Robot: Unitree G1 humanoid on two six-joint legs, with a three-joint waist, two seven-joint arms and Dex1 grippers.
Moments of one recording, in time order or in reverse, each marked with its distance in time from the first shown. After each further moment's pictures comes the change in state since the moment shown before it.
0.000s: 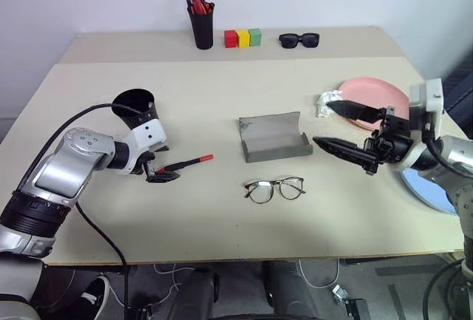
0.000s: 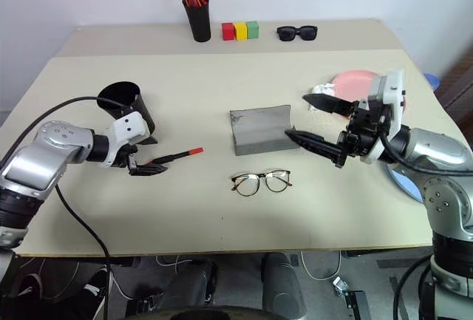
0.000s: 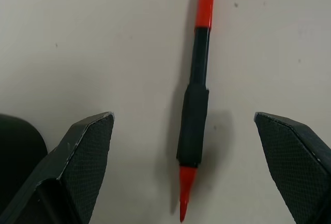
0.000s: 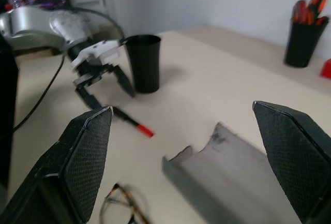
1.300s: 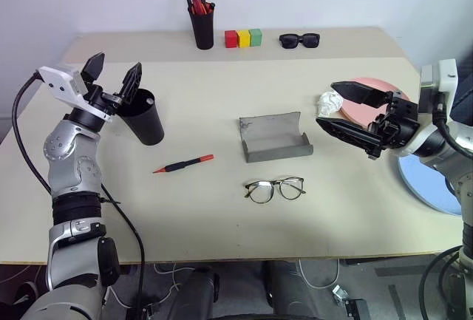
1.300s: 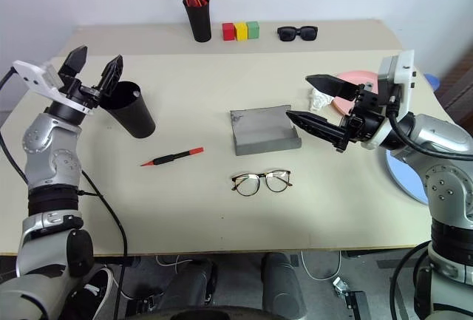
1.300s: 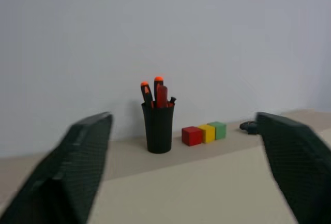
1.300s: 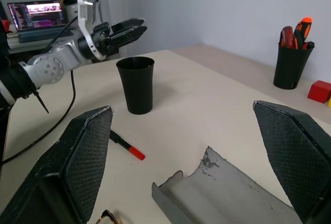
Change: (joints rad) left arm -0.078 -0.453 0.639 0.389 -0.258 -0.722 0.396; right arm -0.137 0.026 -0.004 0.064 0.039 0.008 -0.075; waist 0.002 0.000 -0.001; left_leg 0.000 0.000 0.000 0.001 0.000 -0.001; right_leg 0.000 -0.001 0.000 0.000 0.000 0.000
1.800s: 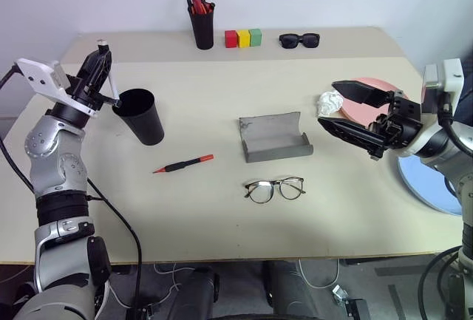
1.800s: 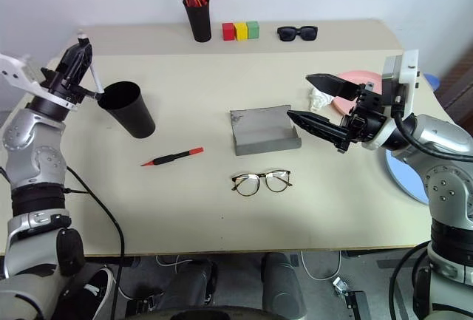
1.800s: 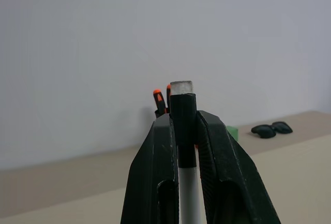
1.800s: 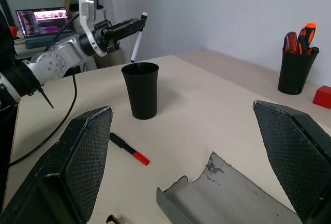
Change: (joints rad) left arm -0.002 0.046 0.024 0.004 -0.001 0.013 0.008; right arm 0.002 0.006 -0.011 0.000 0.018 0.000 0.007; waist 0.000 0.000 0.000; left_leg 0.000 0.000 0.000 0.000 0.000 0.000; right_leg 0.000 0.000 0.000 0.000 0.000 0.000
